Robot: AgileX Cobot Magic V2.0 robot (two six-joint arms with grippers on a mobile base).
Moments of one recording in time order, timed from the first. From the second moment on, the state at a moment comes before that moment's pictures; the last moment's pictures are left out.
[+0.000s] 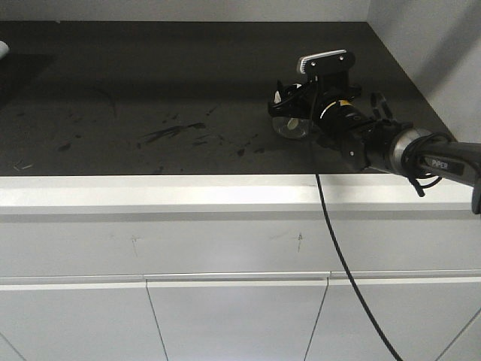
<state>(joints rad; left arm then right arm) -0.02 0.20 -0.28 0.13 0.18 -0.01 0.24 2.17 -1.50 -0.14 -0.48 0.05</state>
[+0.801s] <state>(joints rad) -0.02 0.20 -0.28 0.13 0.18 -0.01 0.24 2.18 -1.51 -0.14 -0.51 0.05</state>
